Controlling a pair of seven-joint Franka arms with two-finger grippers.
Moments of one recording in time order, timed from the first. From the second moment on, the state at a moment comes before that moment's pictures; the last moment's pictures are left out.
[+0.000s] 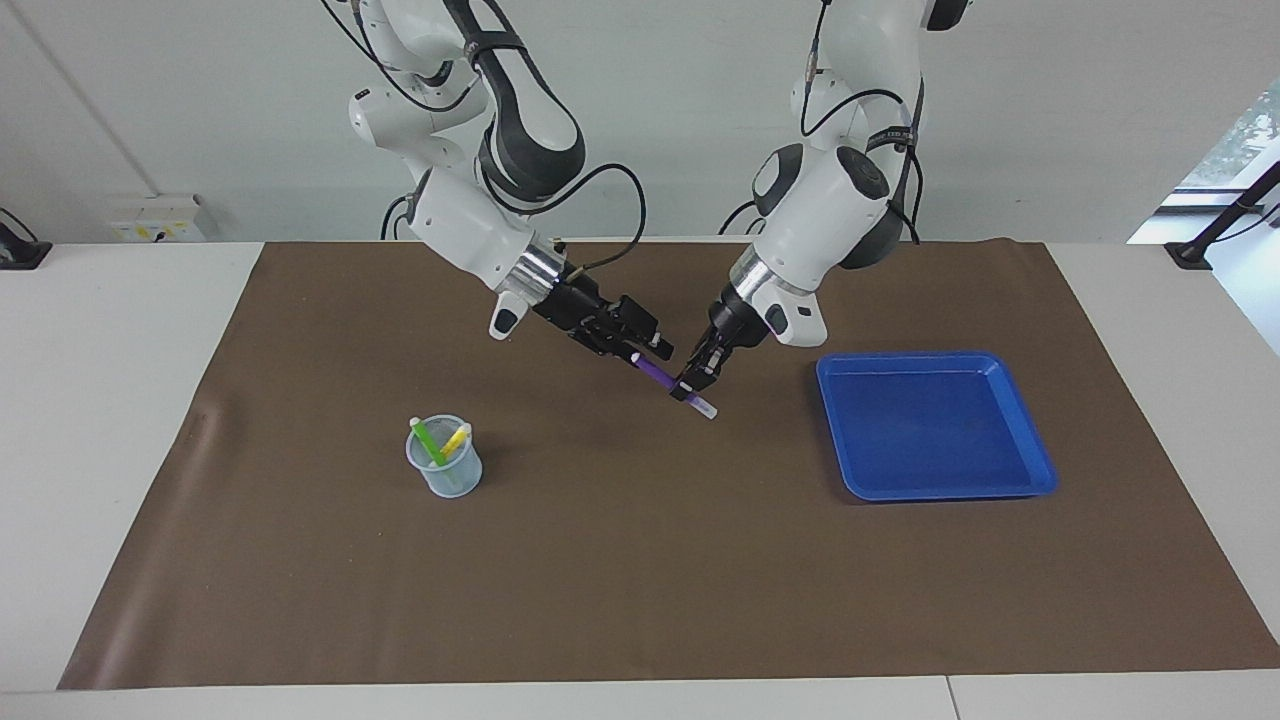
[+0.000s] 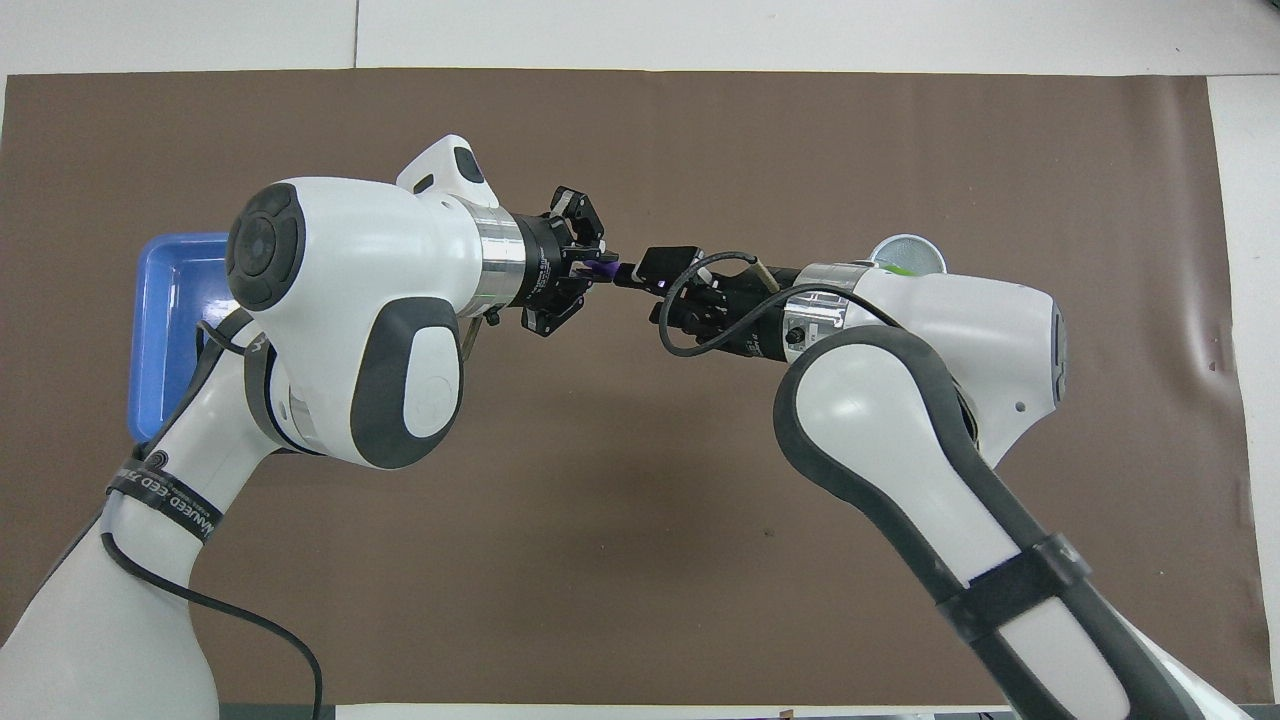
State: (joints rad) left arm -0.52 0.22 -0.03 -1.78 -0.52 2.38 -1.32; right arm 0.53 0.12 -0.07 -2.00 1.23 2.49 0.10
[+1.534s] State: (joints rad) left arm -0.53 0.23 -0.02 -1.79 -0.51 2.36 -1.17; right arm 0.45 0.11 -0.07 -1.97 1.15 2.35 0.09
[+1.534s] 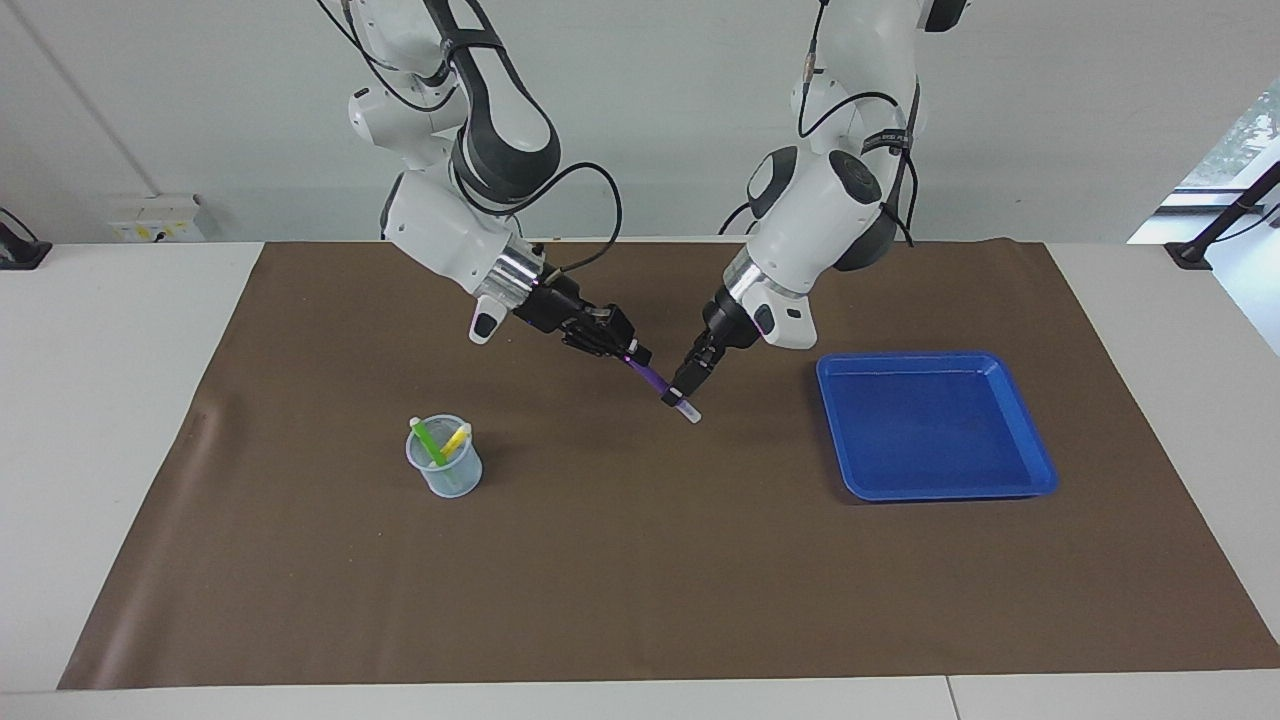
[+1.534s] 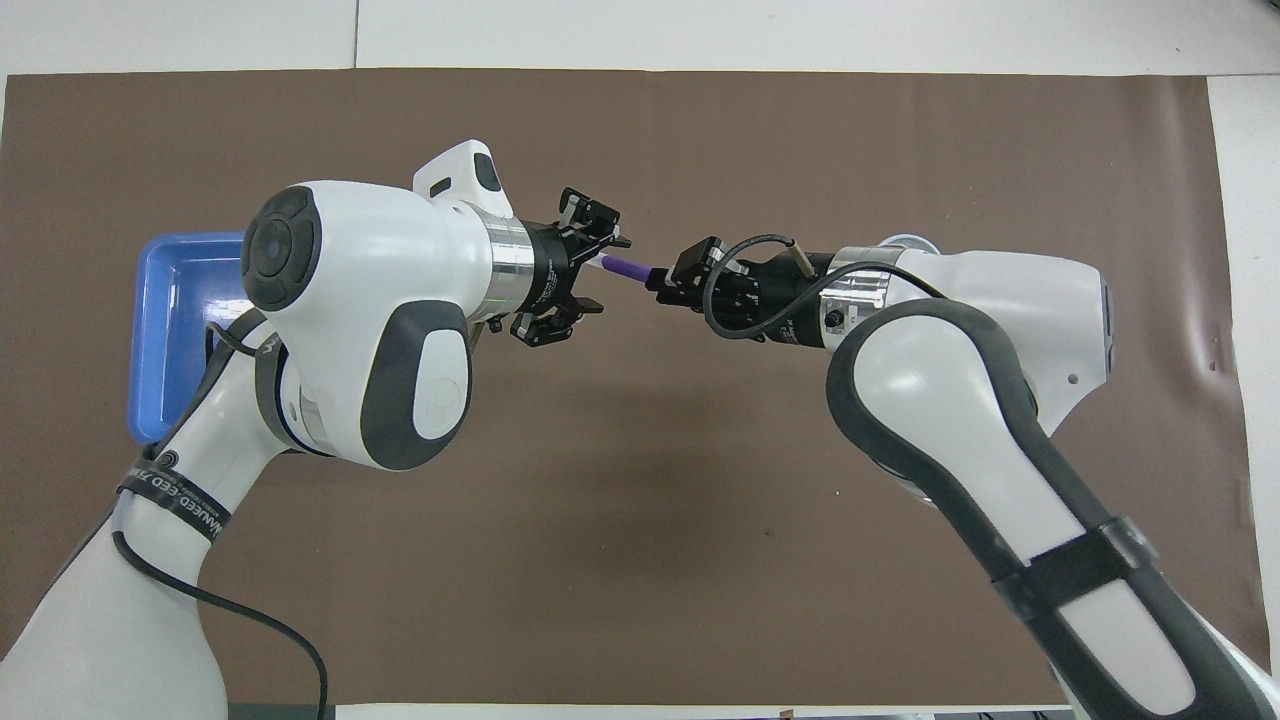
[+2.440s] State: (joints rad) left arm -0.25 0.19 0.00 -1.93 -0.24 2.27 -0.32; right arm 0.20 0.16 -0.07 -1.62 0.10 1.74 -0.19
